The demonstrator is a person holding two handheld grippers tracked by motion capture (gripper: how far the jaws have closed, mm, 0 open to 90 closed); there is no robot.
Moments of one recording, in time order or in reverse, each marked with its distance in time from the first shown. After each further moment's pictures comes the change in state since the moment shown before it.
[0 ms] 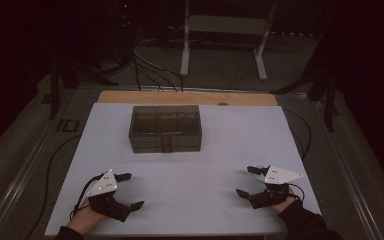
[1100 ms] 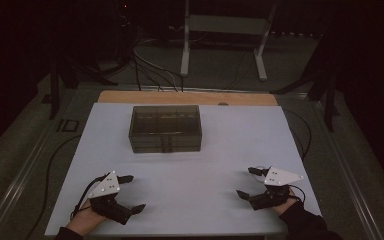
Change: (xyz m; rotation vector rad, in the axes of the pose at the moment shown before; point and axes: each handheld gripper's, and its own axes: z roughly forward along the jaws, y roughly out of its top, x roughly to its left) left arm -0.007 0.005 0.002 0.054 -0.036 0.017; right arm 0.003 -0.002 -0.002 0.019 -0.021 -0.004
